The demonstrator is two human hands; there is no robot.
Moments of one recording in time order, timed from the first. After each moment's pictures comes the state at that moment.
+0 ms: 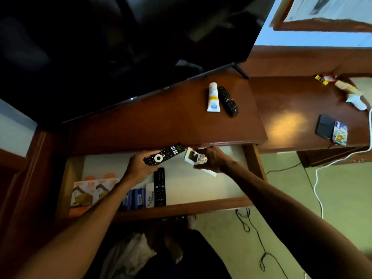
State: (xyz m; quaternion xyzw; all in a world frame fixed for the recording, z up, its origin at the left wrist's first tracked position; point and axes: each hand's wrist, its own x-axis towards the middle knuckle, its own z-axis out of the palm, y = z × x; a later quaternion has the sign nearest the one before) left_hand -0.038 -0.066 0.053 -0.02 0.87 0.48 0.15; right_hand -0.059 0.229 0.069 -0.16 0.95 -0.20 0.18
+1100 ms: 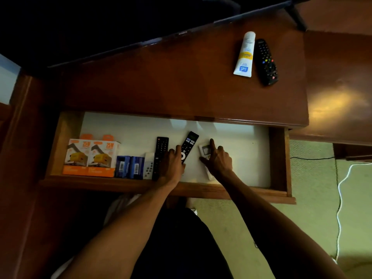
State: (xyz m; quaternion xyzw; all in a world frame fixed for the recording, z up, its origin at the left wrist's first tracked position) left_hand 0.014 0.057 -0.085 -0.10 0.95 0.21 0.20; right_hand -0.022 0.226 -0.069 0.03 0.95 -0.14 0.28
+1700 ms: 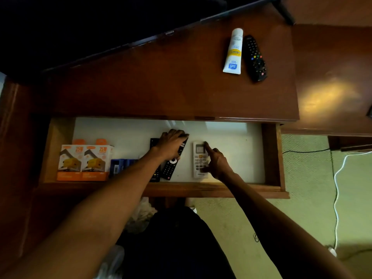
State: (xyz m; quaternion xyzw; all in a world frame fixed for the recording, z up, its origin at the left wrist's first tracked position) left_hand -0.075 0.044 -0.063 0.21 0.92 0.04 0.32; right_hand -0.014 0.253 -0.063 -0.01 0.90 -0.27 0.34
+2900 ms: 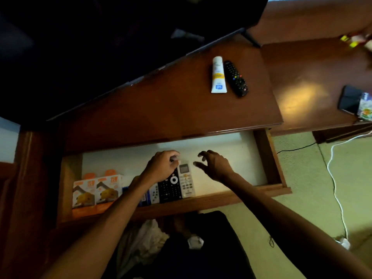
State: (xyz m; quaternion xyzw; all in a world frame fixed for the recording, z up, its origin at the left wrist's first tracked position) left_hand -0.060 -0.009 0.023 0.09 0.90 0.34 0.27; right_hand -0.036 0.215 0.000 -0.02 0.95 -0.22 0.22
